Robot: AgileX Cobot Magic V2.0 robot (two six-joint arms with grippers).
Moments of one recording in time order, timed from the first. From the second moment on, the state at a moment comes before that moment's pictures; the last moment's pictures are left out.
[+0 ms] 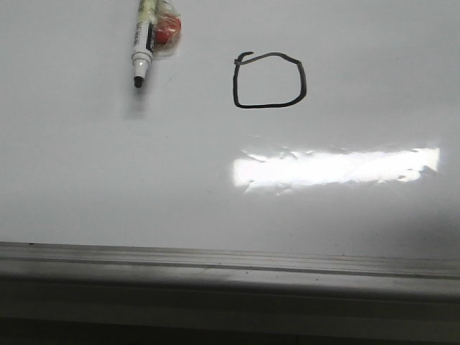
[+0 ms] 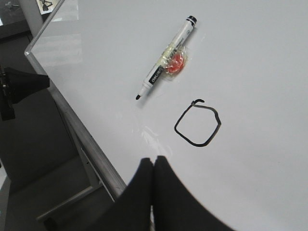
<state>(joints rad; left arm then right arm) -0.13 0.00 0.01 -0.09 0.32 0.14 0.70 0.56 -0.72 0.28 0.57 -0.30</state>
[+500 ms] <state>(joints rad) -0.13 0.00 0.01 -0.09 0.32 0.14 0.69 0.51 -0.64 0.15 0.52 -0.29</state>
